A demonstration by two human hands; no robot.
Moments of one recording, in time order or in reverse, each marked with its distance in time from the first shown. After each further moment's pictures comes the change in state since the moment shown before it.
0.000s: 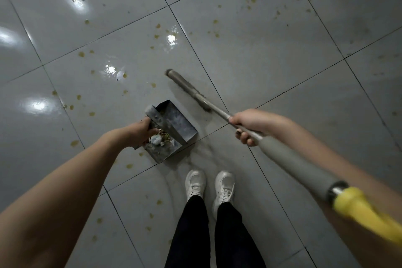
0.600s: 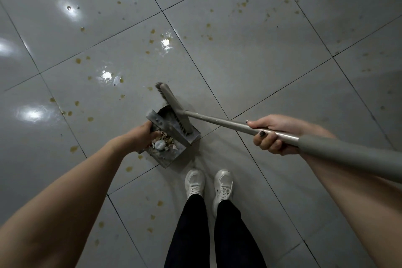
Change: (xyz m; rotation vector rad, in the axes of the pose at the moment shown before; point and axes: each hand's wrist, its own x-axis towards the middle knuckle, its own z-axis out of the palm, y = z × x) left_hand -0.012 0.008 0.010 -0.021 0.041 0.025; right_hand -0.050 0.035 -0.033 0.409 -0.249 0.178
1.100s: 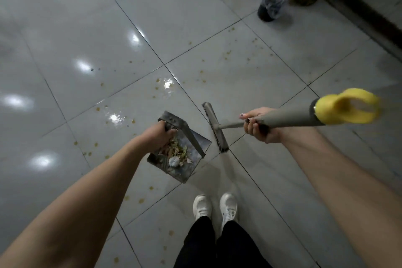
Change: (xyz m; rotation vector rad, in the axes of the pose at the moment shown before) left_hand -0.117 0.099 -0.081 -0.049 0.185 0.142; right_hand -0.103 -0.003 0.022 0.382 -0.065 -0.305
